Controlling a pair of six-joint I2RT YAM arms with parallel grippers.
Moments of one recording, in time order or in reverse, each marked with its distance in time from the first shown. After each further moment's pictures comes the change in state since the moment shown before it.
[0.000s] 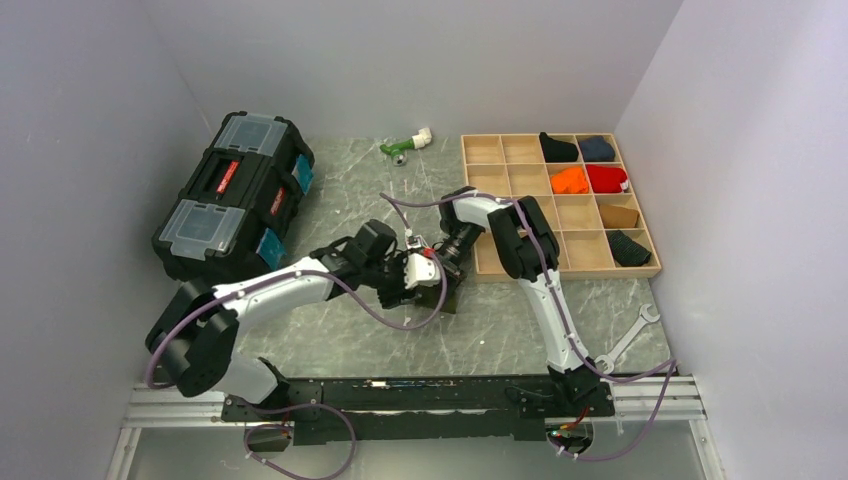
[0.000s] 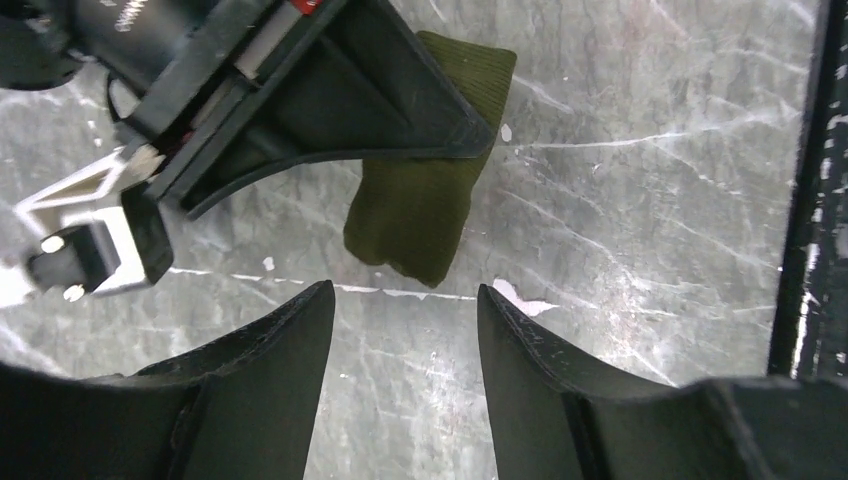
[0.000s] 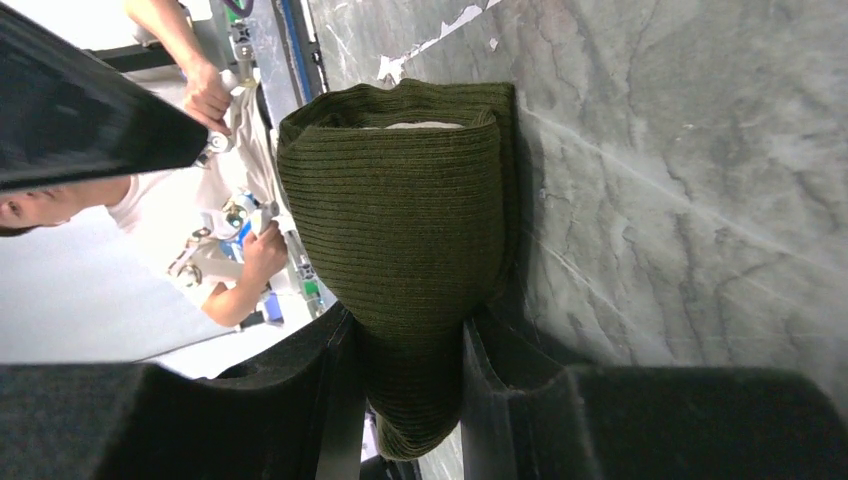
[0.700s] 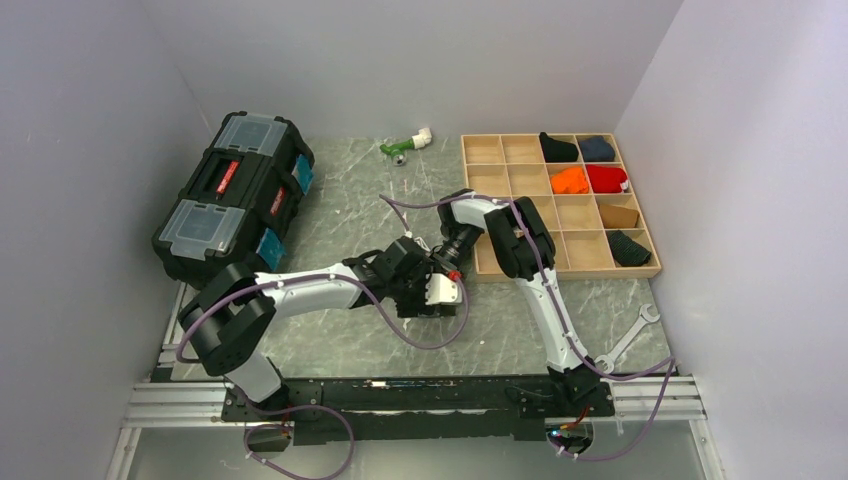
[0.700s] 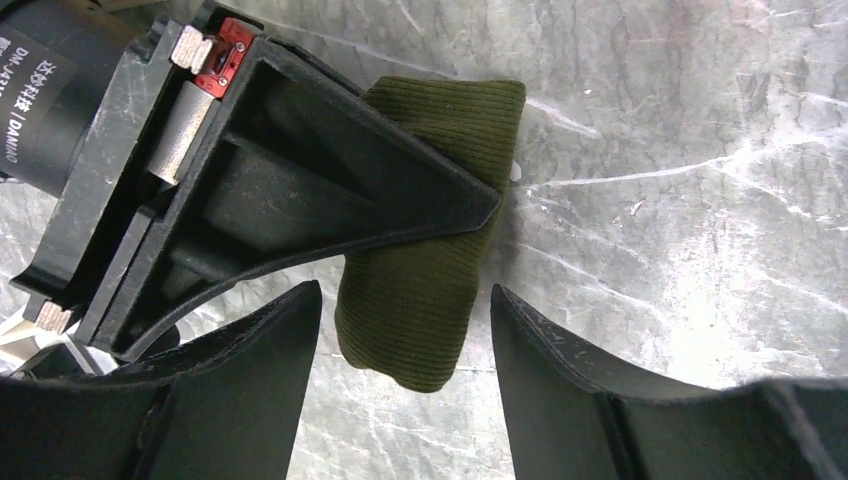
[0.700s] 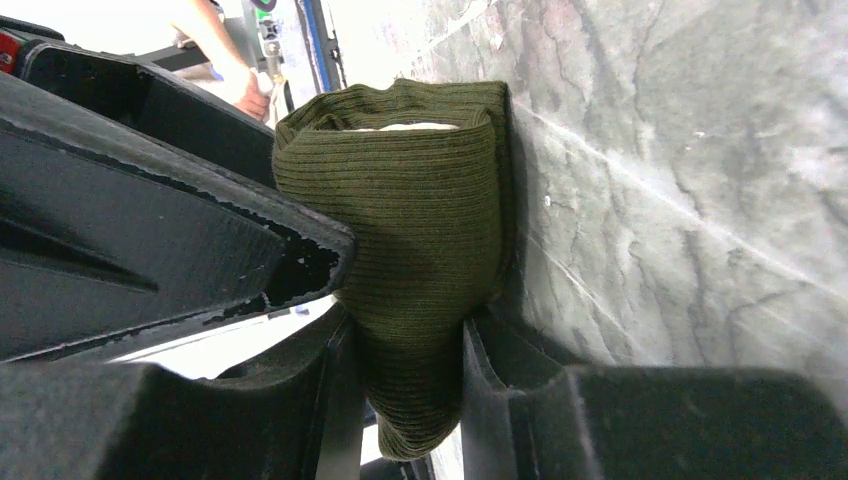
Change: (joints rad) left arm -0.164 0.180 0.024 0.122 -0.199 0.078; right arm 0.000 0.051 0.034 -0.078 -0.027 -0.044
